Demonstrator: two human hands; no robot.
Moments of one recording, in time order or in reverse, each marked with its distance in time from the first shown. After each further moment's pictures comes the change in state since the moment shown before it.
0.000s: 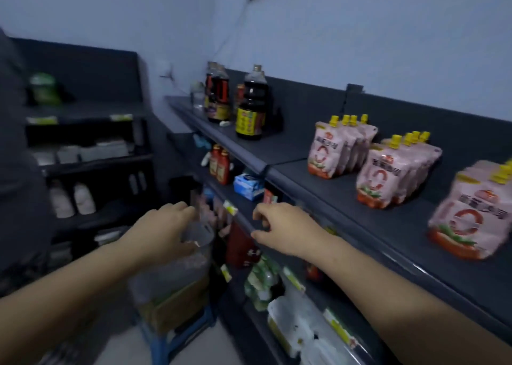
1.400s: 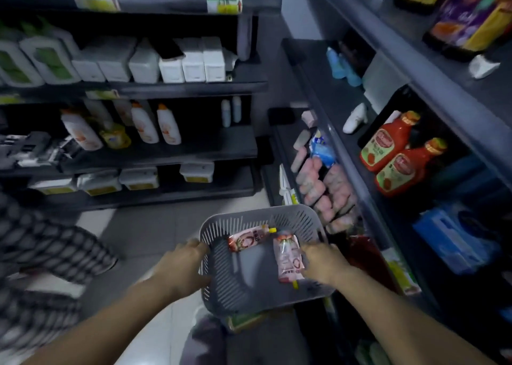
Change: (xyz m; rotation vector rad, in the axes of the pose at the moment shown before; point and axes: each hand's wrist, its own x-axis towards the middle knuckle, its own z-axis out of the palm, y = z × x) left_hand 0.180 -0.398 0.270 -0.322 -0.581 -0.608; right_hand 0.492 -0.001 0.360 -0.139 -0.735 -0.052
